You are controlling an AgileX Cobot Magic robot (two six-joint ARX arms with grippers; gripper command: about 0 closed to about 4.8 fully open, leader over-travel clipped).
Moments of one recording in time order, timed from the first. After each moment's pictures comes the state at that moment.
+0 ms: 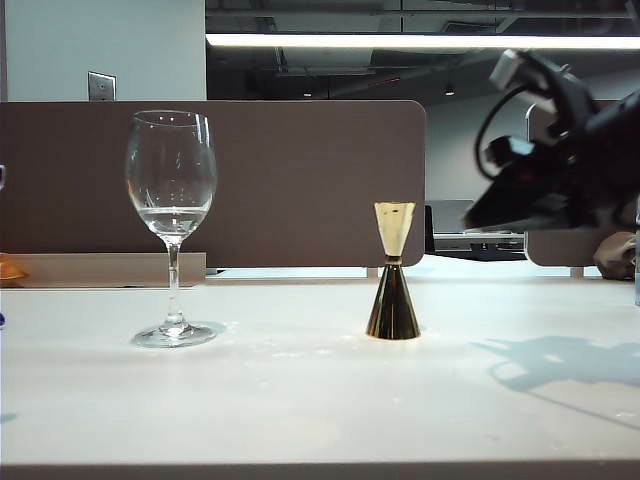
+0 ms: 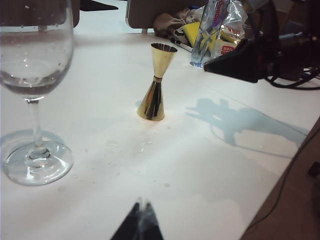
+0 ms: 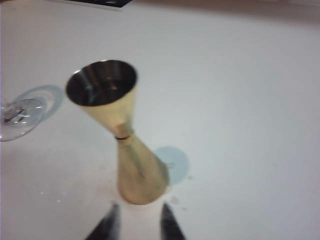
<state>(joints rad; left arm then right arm) -0.05 0.00 0.01 -0.14 0.79 -0.03 0.33 1.30 0.44 0.52 -0.29 0.02</state>
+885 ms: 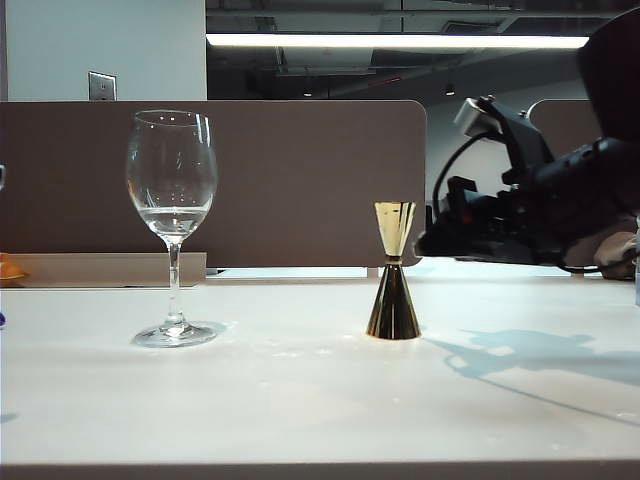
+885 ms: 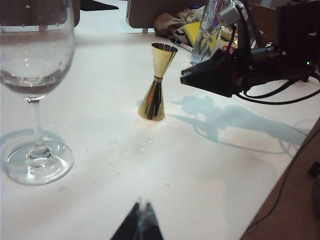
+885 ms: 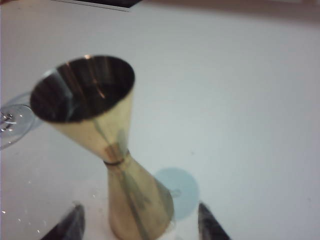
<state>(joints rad) -0.05 0.01 0.01 -0.14 0.79 -0.03 0.36 1.58 0.50 0.77 -0.31 0.02</state>
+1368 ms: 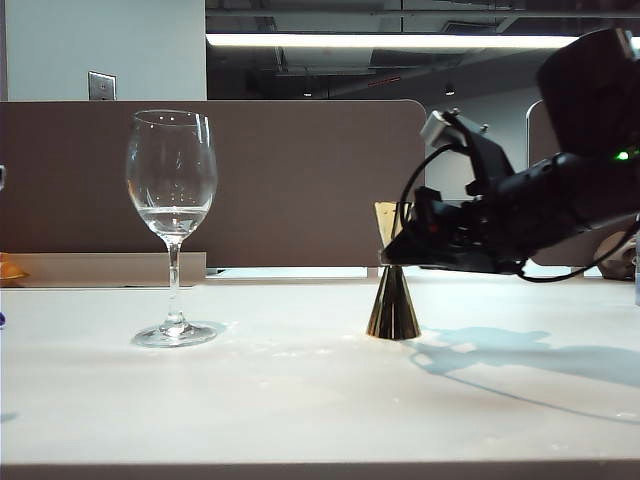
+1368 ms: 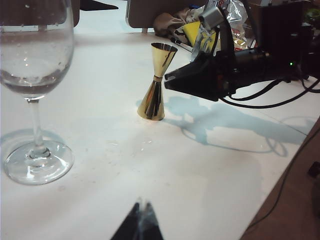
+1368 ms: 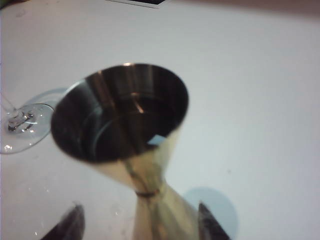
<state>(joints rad) -0.05 0.01 0.01 -0.14 0.79 -0.03 0.40 1.68 0.58 0.79 -0.35 0.02</state>
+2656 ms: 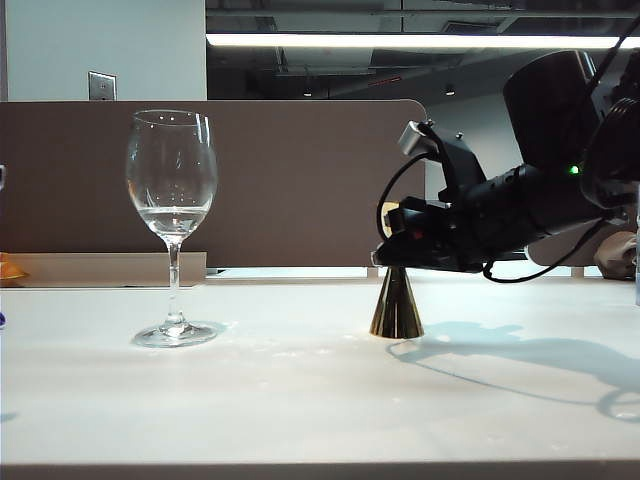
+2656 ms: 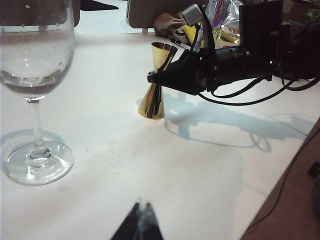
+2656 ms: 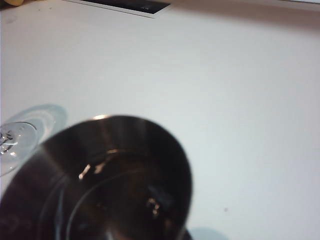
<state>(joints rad) -0.05 0.00 0.01 -0.14 0.79 -0.03 0.41 1.79 0.69 0.80 -0.33 0.01</state>
